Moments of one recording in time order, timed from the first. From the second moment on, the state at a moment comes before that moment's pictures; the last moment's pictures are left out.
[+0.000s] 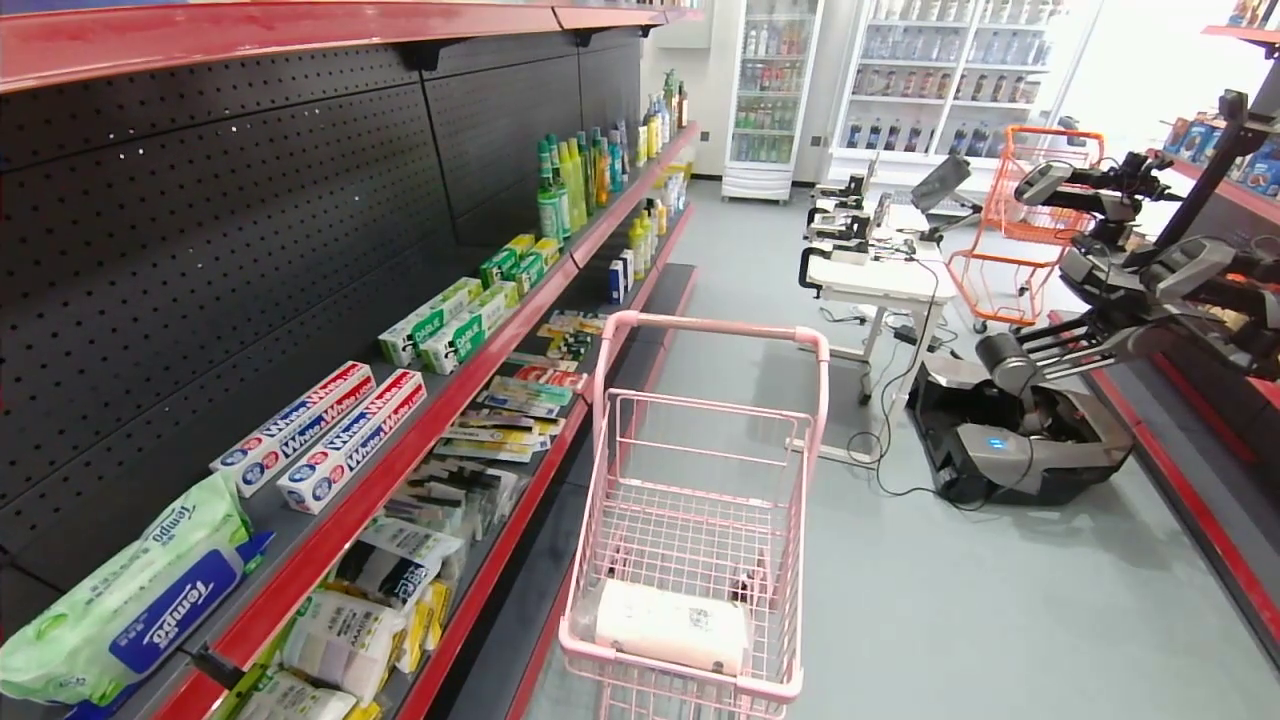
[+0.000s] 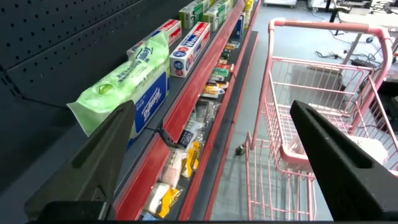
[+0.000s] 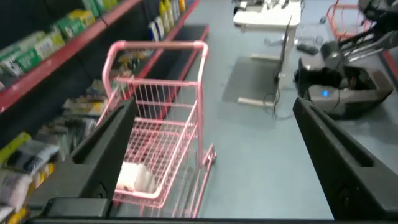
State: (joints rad) left arm 0.00 0.00 0.00 0.00 0.03 0.00; right arm 0.00 0.46 -0.43 0.01 -0.02 0.08
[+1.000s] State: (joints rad) left arm 0.00 0.00 0.00 0.00 0.03 0.00; right arm 0.08 1.88 -0.93 0.01 0.39 -0.73
